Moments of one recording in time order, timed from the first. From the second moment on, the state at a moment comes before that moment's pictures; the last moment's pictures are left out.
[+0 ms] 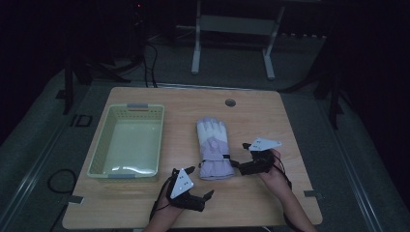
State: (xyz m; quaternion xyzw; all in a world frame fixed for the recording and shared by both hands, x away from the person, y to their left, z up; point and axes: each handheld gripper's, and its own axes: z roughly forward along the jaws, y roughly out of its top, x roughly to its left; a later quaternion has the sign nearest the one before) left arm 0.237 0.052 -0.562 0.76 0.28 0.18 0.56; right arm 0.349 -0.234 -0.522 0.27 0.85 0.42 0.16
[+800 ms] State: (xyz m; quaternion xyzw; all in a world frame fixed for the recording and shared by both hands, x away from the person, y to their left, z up) left arm 0.289 0.038 -0.519 0.76 0.38 0.16 0.51; right arm 0.375 -0.210 -0.487 0.29 0.81 0.46 0.20
